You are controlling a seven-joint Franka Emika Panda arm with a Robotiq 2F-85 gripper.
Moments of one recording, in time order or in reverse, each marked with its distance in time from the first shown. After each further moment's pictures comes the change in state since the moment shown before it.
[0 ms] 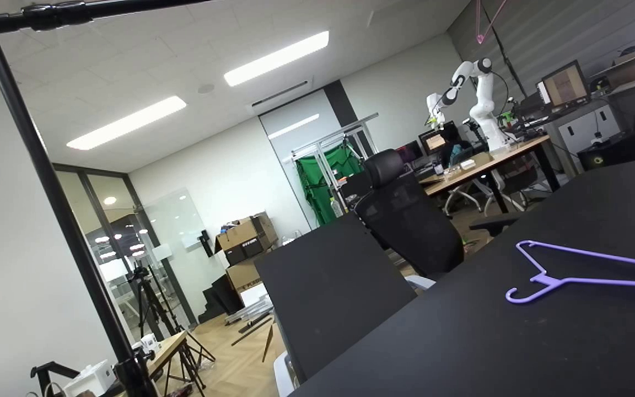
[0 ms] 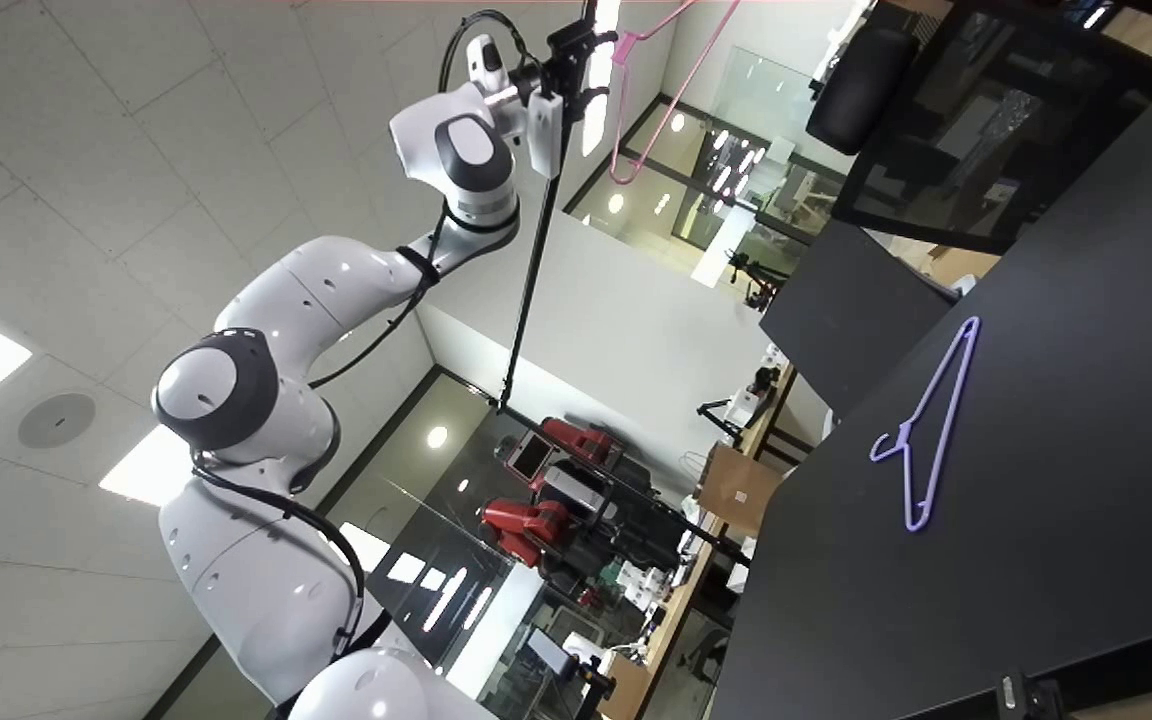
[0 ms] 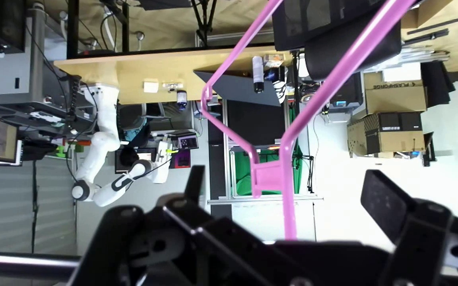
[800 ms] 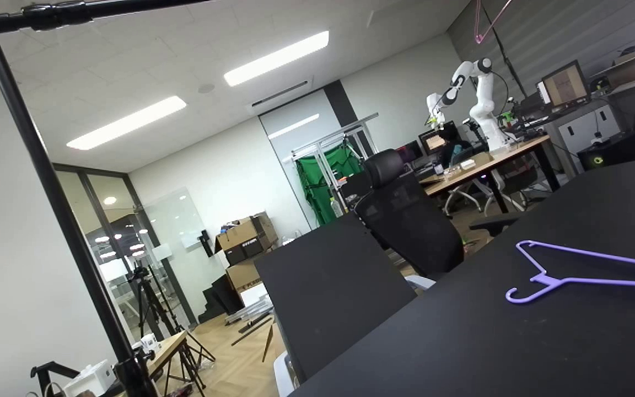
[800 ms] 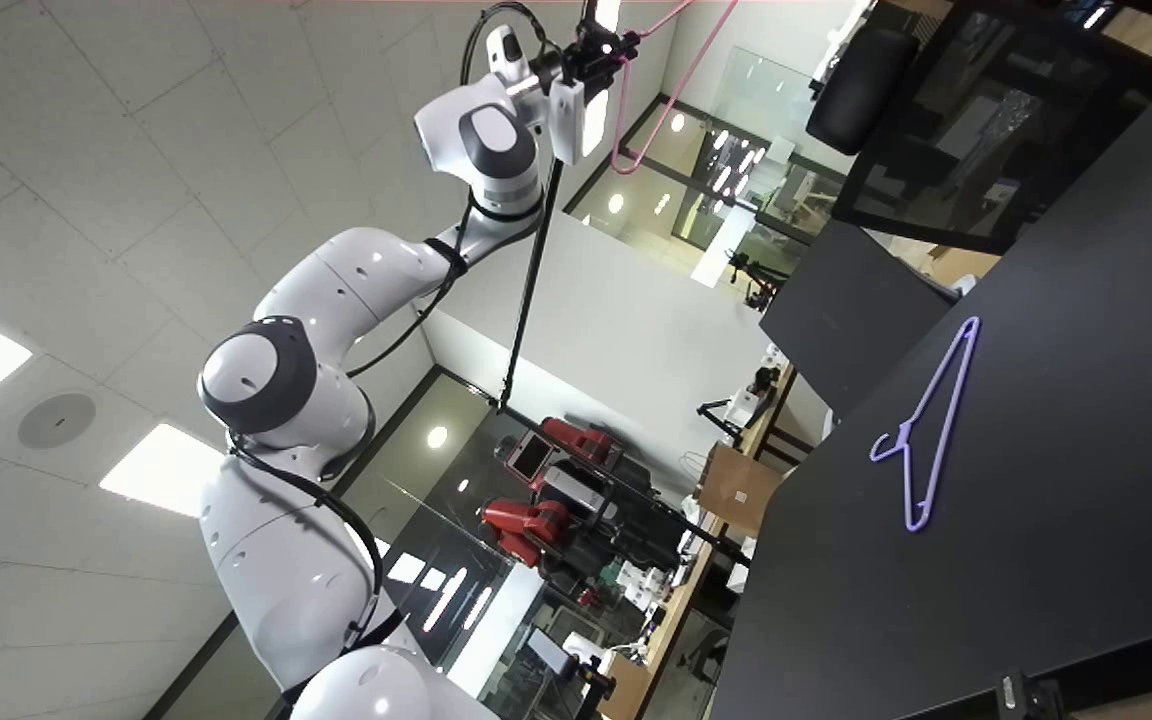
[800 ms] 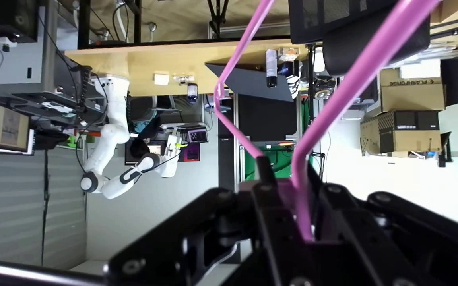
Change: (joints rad) arm 0.029 0.120 -0.059 0.123 -0.009 0.009 0.028
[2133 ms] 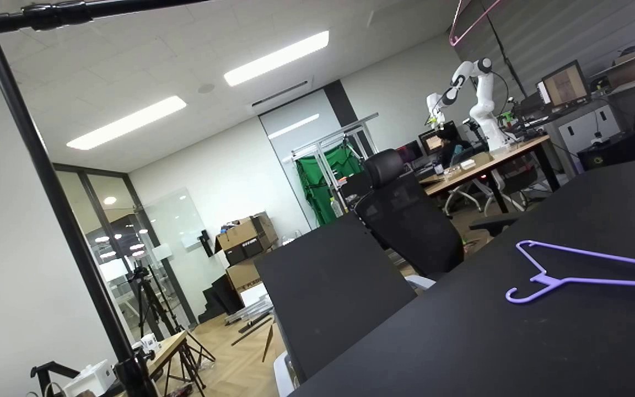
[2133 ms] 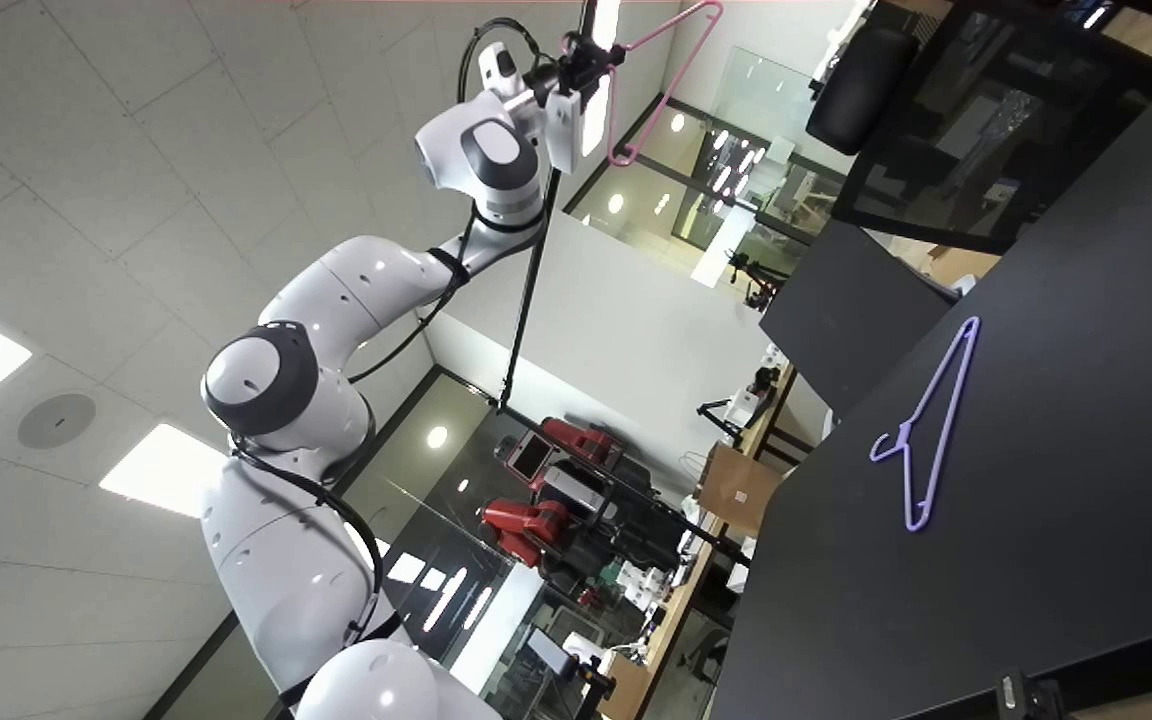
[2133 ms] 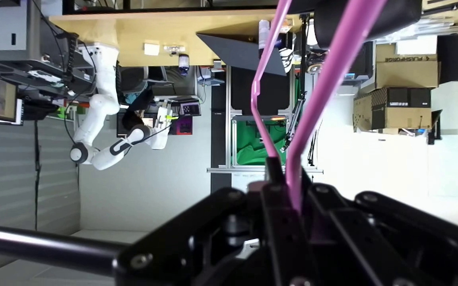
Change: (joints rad) arm 0.077 -0.003 -0.056 -0.022 0.000 0.103 0.001
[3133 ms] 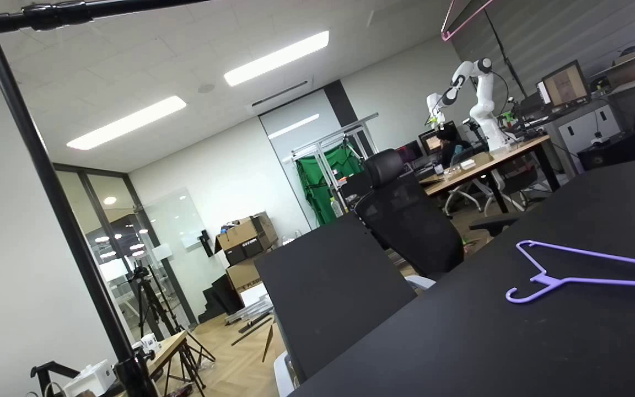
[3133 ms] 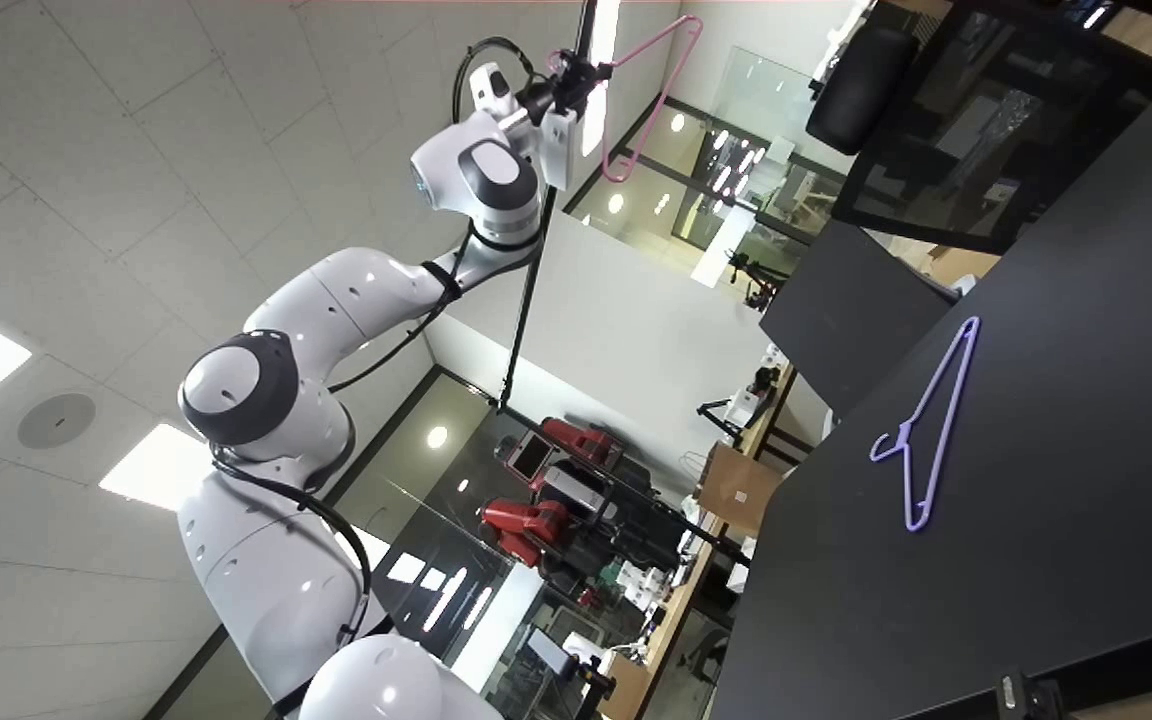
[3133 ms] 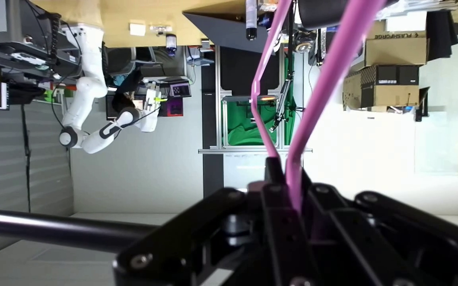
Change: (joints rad) arm 0.042 -0.072 -0.002 -0.126 0.001 0.124 -0.001
